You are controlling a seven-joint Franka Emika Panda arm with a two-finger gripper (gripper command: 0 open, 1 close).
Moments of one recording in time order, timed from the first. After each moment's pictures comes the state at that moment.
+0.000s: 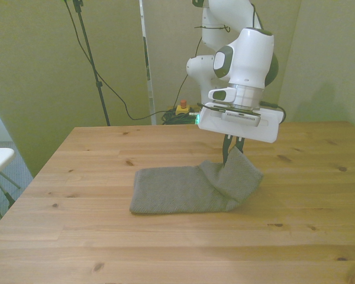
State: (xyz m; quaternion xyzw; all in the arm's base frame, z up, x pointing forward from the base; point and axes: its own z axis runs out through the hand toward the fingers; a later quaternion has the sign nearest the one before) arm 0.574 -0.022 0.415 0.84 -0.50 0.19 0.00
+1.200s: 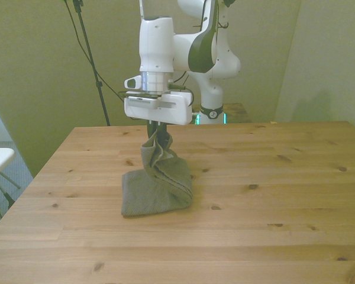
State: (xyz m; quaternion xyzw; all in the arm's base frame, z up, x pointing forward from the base) arm 0.520 -0.243 0.420 0.78 -0.61 0.14 -0.06
